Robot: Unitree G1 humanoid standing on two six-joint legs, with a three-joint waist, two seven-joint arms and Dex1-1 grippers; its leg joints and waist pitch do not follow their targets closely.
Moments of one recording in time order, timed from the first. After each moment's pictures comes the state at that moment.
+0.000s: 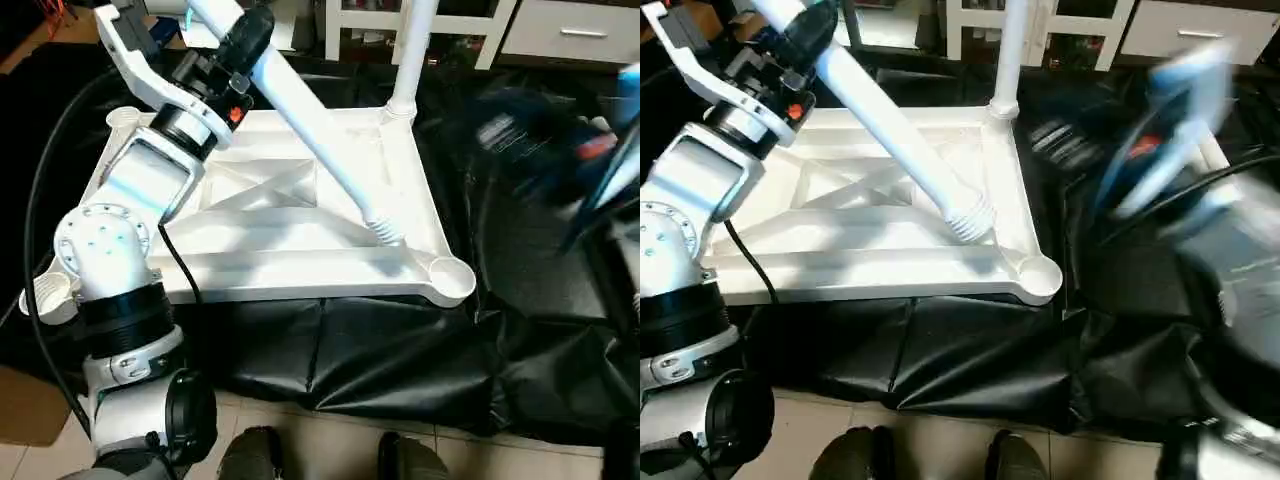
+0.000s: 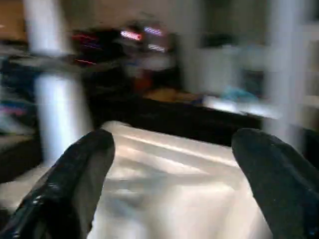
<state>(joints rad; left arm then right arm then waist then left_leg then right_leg) -0.80 0.09 0.44 -0.08 -1.11 0.78 -0.11 -0.55 -0.54 -0.48 -0.31 0.71 0.96 0.59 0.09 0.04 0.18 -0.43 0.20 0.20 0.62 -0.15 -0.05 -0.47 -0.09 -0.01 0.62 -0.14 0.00</state>
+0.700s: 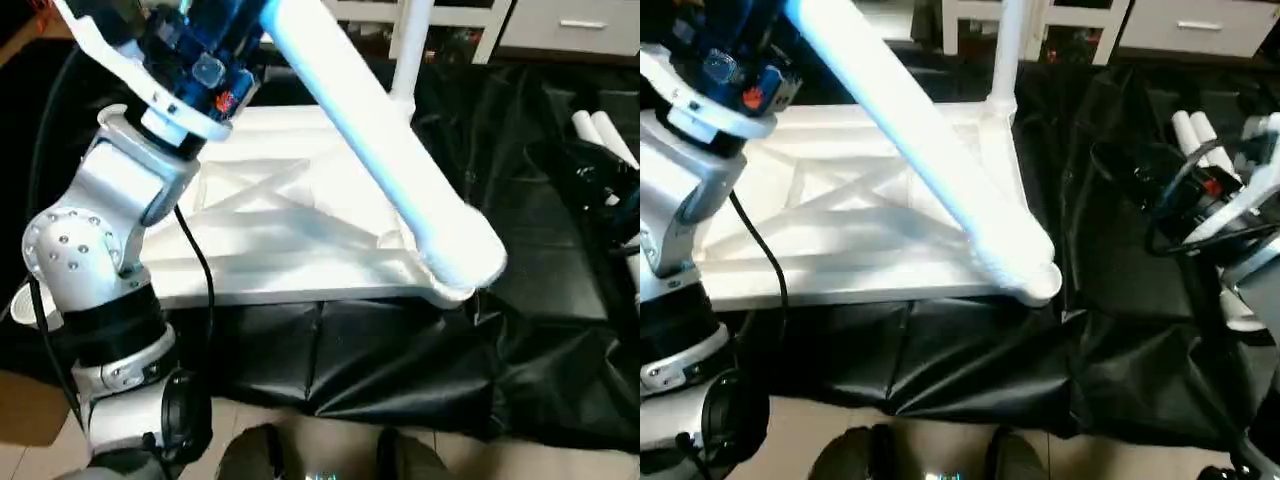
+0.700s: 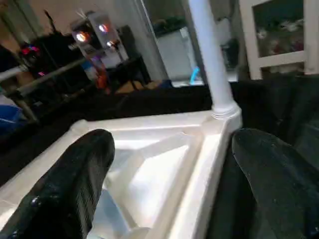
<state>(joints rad) -0.80 0.11 0.42 -0.21 -1.45 0.86 -0.32 -0.39 -0.52 -0.62 -0.31 0.85 0.99 0.53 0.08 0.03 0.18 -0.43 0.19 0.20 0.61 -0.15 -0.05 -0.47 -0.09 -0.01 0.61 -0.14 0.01</state>
